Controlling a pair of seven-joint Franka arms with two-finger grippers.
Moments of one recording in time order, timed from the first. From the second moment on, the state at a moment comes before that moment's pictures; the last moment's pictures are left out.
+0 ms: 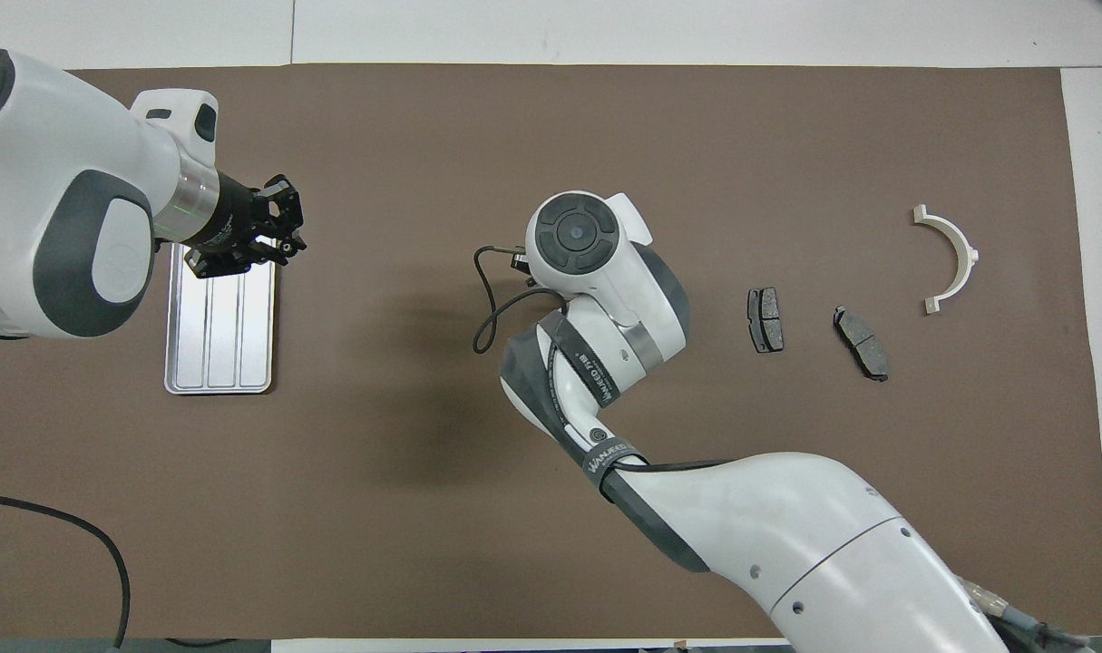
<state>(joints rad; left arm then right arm) -0.21 0.23 -0.01 -1.69 -0.16 1.94 -0.78 0.56 0.61 -0.03 -1.50 -0.05 2.22 0.82</state>
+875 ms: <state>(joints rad) -0.65 0.42 -0.01 -1.64 -0.09 2.12 -1.22 0.00 0.44 -0.04 -1.49 -0.04 2.05 -0.06</state>
